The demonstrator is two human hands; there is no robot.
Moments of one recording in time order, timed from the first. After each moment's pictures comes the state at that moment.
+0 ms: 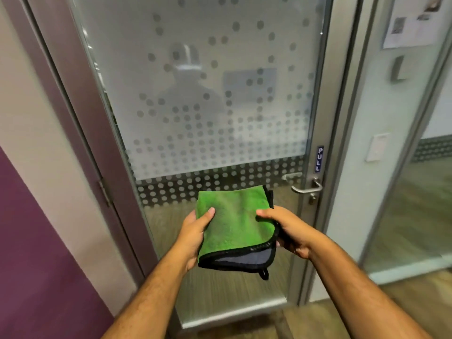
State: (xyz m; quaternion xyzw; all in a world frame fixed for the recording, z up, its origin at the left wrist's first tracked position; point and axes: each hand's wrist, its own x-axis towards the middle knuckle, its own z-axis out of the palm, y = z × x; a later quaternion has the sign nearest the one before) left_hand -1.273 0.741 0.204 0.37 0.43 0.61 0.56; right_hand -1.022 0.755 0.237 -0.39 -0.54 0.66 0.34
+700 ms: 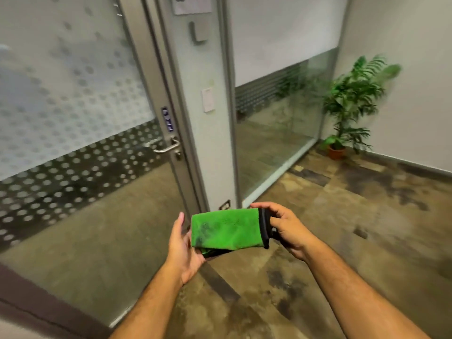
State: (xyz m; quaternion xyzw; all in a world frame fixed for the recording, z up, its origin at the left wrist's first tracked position) left_hand -1.017 0.558 0.116 0.29 0.38 0.33 0.81; right_hand -0.766 0.448 0.132 -0.57 -0.34 0.48 0.57
